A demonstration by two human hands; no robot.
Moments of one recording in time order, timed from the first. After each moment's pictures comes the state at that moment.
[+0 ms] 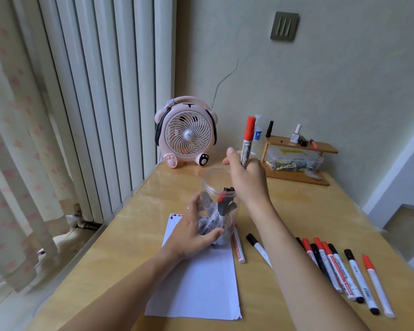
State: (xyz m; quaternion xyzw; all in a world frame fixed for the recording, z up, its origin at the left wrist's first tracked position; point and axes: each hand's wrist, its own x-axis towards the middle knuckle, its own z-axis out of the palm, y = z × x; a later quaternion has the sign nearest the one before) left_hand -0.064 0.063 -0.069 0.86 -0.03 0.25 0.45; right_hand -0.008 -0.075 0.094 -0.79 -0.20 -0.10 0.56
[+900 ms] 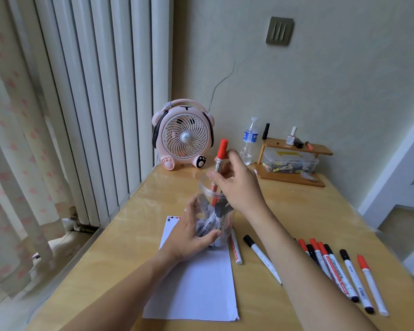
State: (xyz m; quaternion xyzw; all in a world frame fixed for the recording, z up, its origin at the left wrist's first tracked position) left_hand -0.067 0.061 -0.065 0.86 -0.03 0.26 0.44; right_hand -0.007 -0.081 0.084 -0.80 -0.36 -0.13 0.47
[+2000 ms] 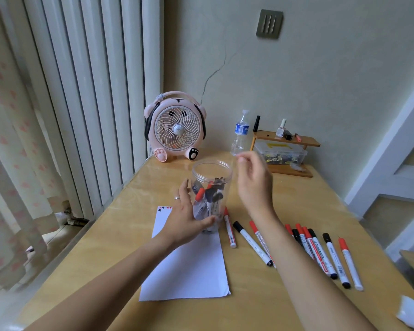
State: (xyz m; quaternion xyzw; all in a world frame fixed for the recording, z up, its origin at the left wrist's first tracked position) left_hand -0.076 0.038 -0.045 0.86 0.04 0.23 0.45; right_hand -0.012 -0.125 0.067 -0.78 -0.26 -0.28 0.51
